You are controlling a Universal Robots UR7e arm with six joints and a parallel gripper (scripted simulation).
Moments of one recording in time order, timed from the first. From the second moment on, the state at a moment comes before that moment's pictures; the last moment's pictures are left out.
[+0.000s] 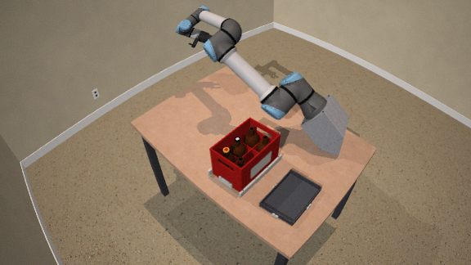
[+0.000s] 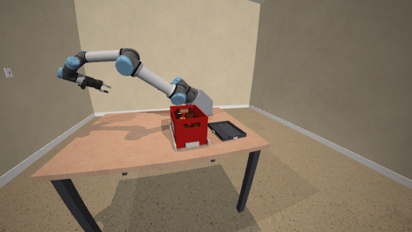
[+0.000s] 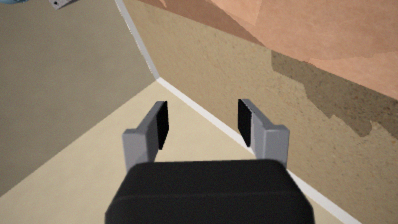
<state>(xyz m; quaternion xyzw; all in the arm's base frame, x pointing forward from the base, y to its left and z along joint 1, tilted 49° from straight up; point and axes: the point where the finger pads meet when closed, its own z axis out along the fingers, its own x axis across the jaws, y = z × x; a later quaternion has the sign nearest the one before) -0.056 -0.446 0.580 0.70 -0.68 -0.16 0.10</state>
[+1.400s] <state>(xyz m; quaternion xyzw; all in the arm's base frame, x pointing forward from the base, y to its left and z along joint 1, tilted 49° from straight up) -0.021 -0.431 0.597 0.76 -0.62 -0.15 0.11</state>
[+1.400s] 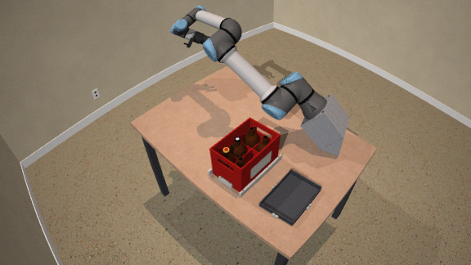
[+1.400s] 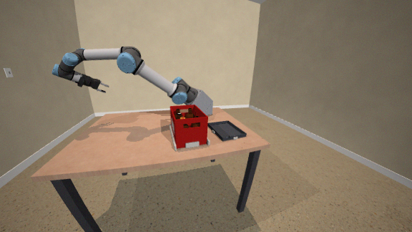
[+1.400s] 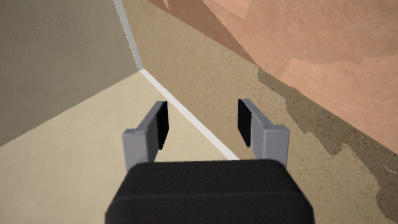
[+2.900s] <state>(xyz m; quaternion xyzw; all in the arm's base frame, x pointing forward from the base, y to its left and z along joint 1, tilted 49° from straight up) 0.079 -0.423 0.596 0.82 -0.54 -0.14 0.13</state>
